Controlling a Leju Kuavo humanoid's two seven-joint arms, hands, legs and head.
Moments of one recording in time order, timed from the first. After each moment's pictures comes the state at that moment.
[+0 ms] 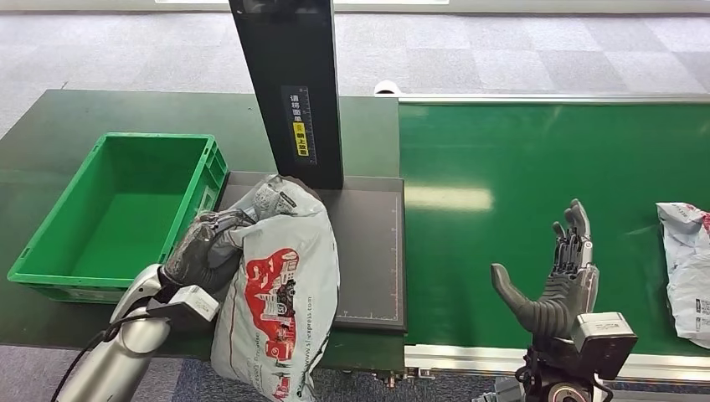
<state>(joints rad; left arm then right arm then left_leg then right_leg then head) -0.28 0.19 -0.36 -1.51 -0.49 0.10 -0.64 0.06 0.11 0.01 -1.62 0.18 -0.09 -0.49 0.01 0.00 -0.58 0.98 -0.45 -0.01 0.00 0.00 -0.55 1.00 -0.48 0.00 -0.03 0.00</state>
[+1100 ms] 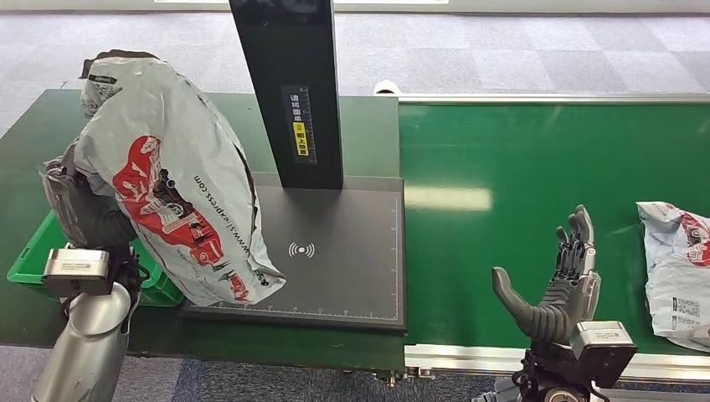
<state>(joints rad) -0.34 0.13 -0.20 -1.69 -0.35 0.46 -0.57 0.08 0.11 0.02 -1.62 0.17 -0.14 -0.52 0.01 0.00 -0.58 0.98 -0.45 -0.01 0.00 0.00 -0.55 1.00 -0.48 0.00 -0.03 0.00</state>
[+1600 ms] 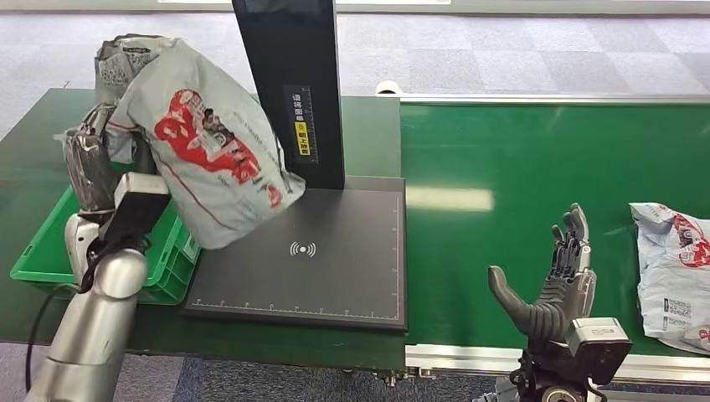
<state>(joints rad) -0.53 0.11 -0.16 -1.44 -0.75 0.57 -0.27 0.07 0.12 0.04 -1.62 0.18 -0.14 -0.51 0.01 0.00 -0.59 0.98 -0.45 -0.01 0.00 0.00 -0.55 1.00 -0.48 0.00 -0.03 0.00</state>
